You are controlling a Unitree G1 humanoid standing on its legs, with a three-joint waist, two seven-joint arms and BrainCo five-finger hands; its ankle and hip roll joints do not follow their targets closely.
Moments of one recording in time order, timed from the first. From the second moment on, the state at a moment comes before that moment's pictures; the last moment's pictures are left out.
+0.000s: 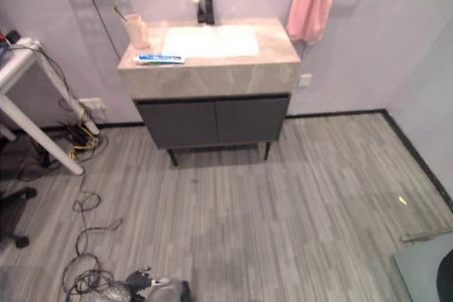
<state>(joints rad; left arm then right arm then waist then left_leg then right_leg) -0.14 0.25 -0.24 1.39 -0.04 -0.09 0.00 -0.06 -0.29 0.25 1.45 0.14 -0.04 0.07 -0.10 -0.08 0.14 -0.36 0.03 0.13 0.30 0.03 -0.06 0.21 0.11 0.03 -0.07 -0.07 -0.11</state>
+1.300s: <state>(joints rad) -0.12 0.23 -0.35 1.40 0.05 -0.09 -0.01 0.03 -0.21 0.27 1.40 0.06 -0.04 0.05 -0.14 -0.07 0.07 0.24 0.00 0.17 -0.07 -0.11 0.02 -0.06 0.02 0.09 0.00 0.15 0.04</state>
